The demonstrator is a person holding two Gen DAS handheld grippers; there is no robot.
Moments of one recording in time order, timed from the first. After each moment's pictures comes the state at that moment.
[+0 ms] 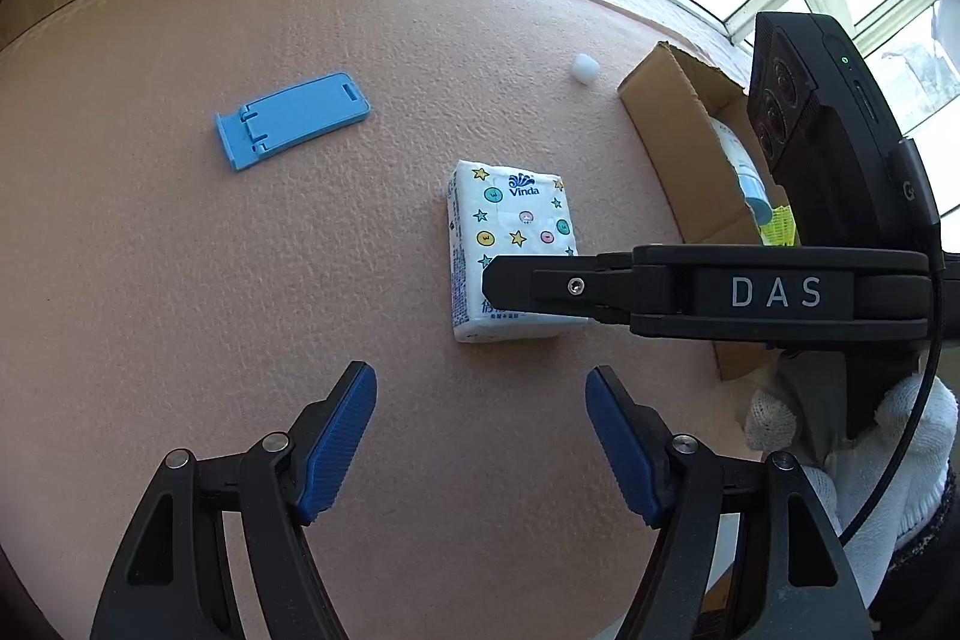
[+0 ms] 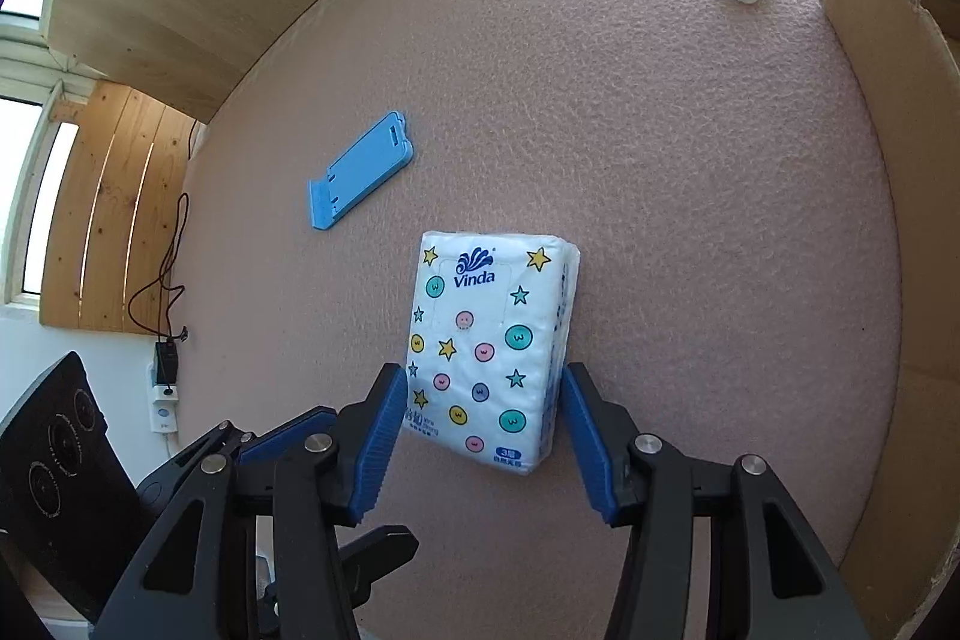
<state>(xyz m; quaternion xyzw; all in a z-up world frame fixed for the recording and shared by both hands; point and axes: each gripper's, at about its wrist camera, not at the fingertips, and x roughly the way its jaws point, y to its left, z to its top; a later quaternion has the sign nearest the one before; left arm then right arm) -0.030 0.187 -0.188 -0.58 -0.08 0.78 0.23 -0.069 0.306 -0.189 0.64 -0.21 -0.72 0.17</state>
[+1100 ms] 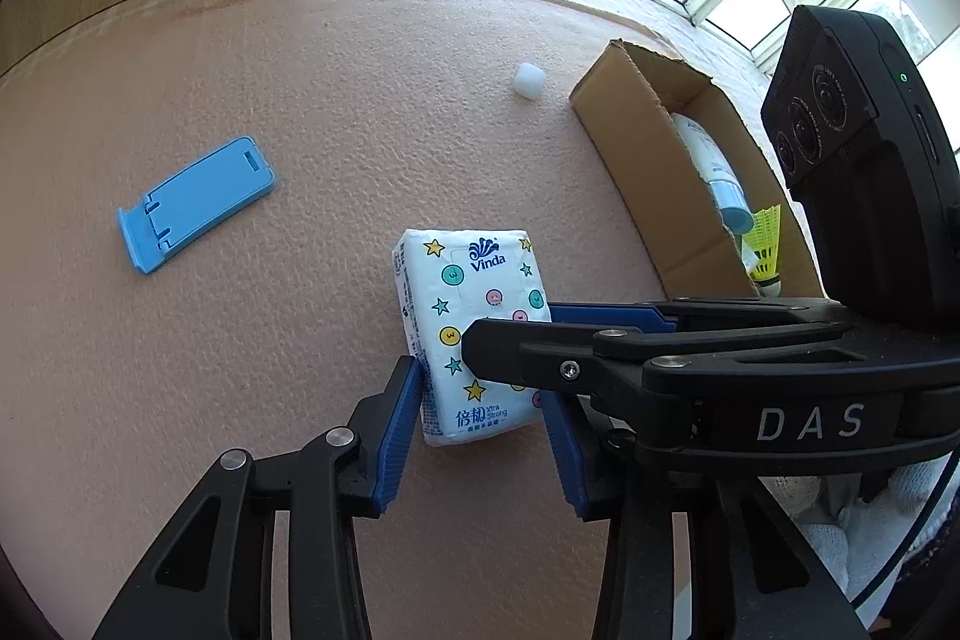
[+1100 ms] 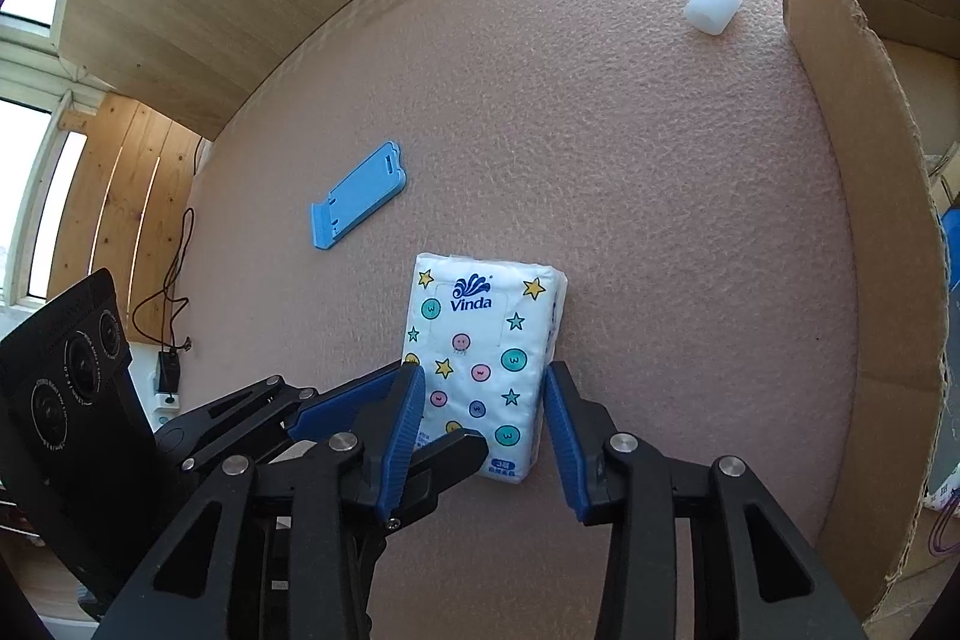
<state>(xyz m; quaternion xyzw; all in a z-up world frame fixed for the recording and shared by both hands) -0.063 0.227 -0.189 -0.56 -0.05 0.78 0.27 -0.072 0.320 -0.181 0.62 -0.22 -0.74 0.16</state>
